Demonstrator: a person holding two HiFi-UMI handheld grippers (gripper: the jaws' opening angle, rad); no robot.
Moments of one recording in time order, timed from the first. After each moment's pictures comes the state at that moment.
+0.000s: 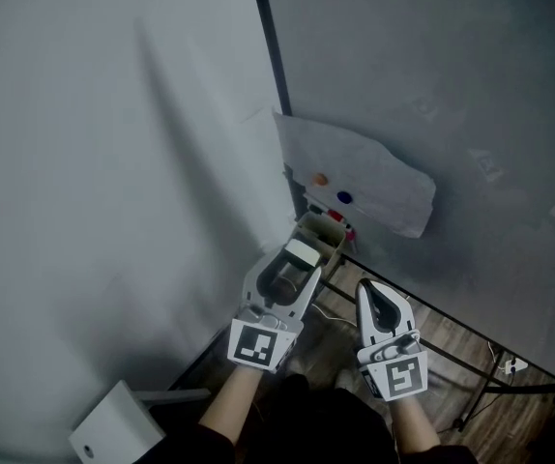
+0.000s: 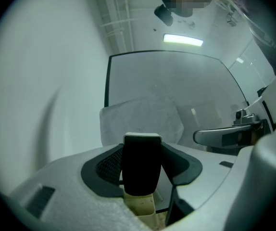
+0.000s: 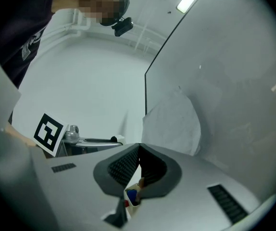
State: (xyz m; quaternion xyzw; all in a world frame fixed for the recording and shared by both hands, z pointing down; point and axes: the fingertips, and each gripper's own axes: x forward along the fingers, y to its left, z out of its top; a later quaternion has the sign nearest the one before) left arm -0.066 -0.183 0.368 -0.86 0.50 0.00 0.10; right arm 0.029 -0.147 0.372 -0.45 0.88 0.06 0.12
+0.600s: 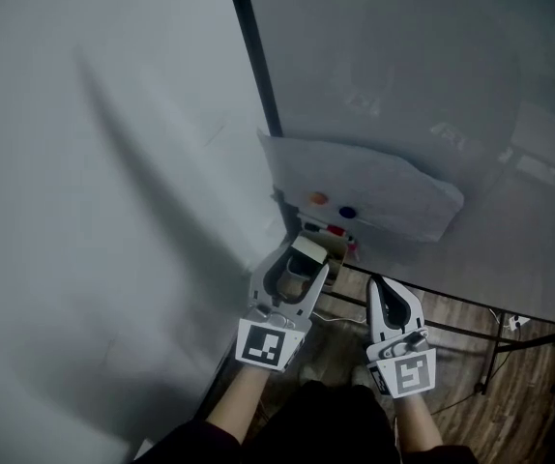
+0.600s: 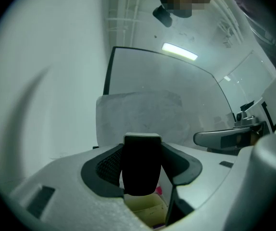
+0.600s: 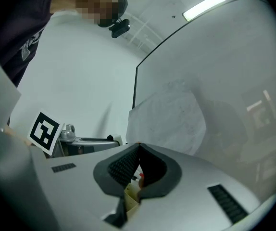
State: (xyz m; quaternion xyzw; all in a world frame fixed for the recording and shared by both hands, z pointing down) left arm -0.085 -0.245 0.372 -0.91 0.40 0.02 0.08; right arm 0.007 -0.189 0.373 -0.57 0.81 0.07 0.10
